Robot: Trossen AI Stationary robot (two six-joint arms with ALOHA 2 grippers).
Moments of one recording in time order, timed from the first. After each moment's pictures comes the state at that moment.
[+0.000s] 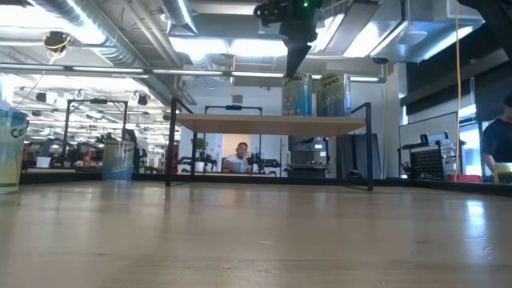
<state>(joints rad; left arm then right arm) -0.75 1.50 1.89 -1.32 -0.68 -0.62 -0.20 1.97 2.10 -1.36 0.41 -0.14</state>
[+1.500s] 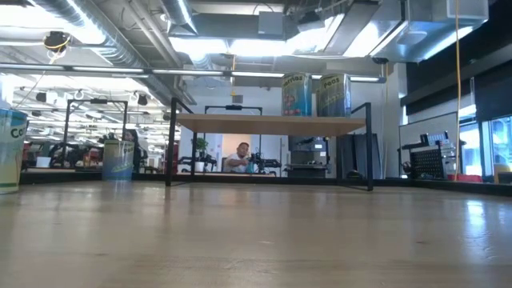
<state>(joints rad) -0.74 1.51 1.61 -1.57 -0.23 -1.66 0.13 1.75 2.34 -1.49 0.09 -0.17</state>
